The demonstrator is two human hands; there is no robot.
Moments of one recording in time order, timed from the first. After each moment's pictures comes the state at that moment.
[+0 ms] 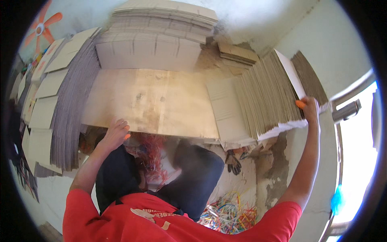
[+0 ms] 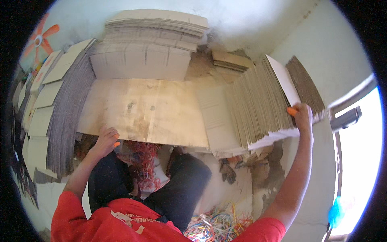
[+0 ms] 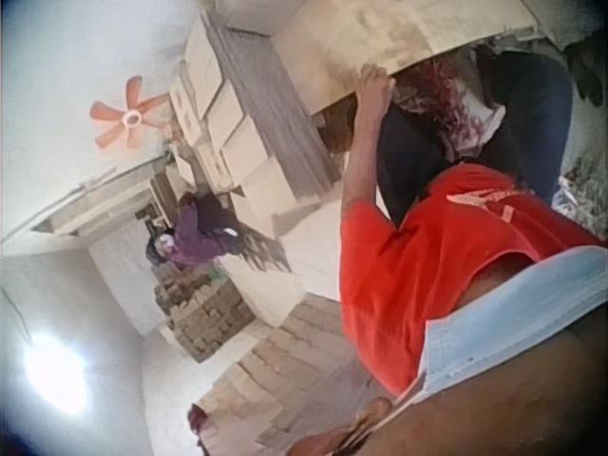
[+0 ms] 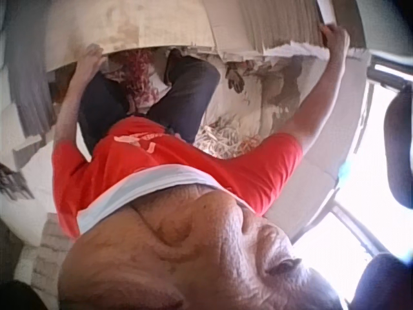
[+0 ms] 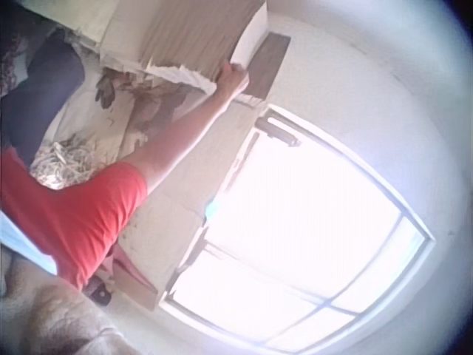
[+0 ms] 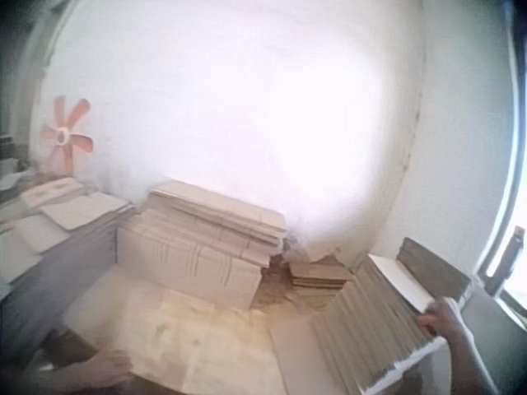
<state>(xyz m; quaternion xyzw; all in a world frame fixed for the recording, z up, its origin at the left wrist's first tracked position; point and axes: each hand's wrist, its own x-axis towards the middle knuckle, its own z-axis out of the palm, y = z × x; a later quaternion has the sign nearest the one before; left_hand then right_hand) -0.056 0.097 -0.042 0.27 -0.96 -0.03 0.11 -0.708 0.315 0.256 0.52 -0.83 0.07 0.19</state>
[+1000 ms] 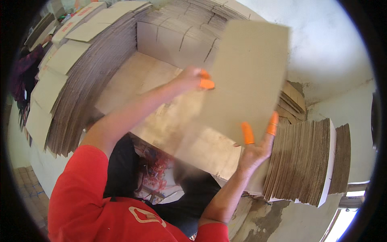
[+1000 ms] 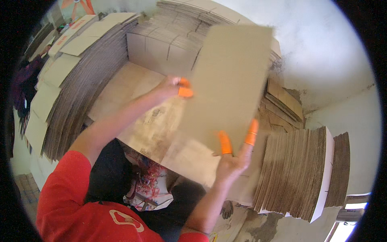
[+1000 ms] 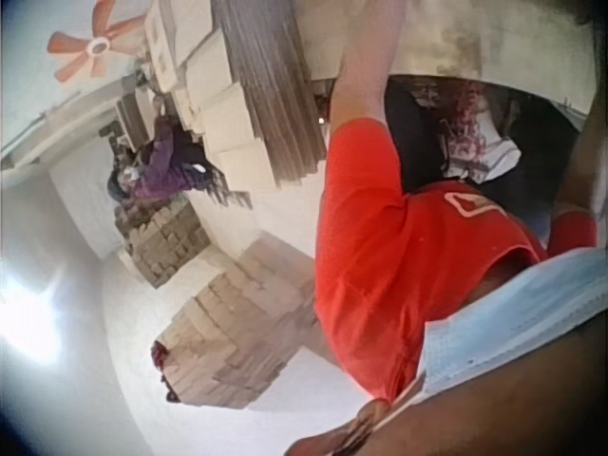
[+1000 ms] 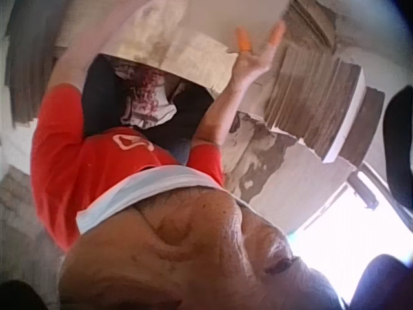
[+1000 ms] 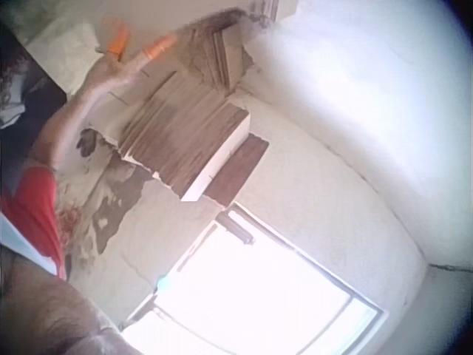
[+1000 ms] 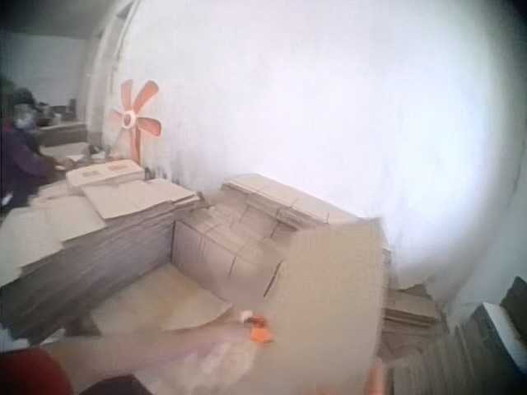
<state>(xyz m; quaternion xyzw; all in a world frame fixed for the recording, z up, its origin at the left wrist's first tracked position) -0.235 -0.102 0.019 0.38 -0.63 -0.61 0.30 -0.400 0.101 0.090 0.47 -0.63 0.61 -0.09</state>
